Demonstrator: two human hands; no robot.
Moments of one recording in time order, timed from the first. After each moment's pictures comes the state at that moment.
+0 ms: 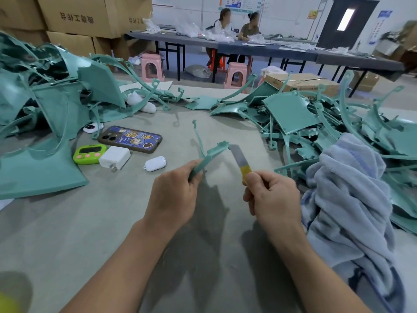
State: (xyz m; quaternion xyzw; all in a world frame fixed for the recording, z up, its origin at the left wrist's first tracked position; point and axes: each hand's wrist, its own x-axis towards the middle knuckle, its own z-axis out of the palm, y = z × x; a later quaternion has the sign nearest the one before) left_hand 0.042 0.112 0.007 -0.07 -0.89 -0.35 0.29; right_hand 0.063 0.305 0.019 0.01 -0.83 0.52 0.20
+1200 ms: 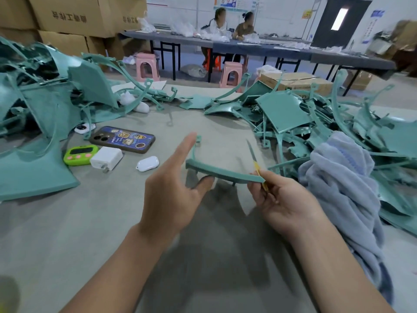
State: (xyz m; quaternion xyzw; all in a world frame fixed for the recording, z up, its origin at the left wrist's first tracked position) left_hand 0.060 0.123 0.024 -0.14 -0.84 -0.39 0.34; right_hand 0.057 0.329 0.052 -0.20 -0.35 0.91 -0.10
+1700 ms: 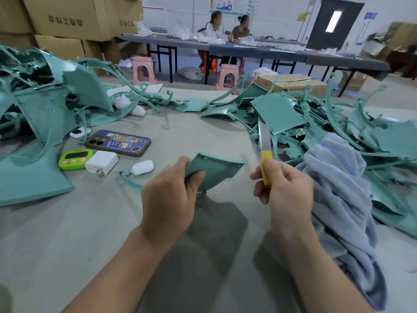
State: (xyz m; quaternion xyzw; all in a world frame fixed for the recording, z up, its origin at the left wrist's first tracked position) left_hand 0.057 0.133 0.016 -0.08 -0.87 -0.26 0.41; right_hand 0.065 0.324 0.041 -0.06 -0.67 0.71 0.22
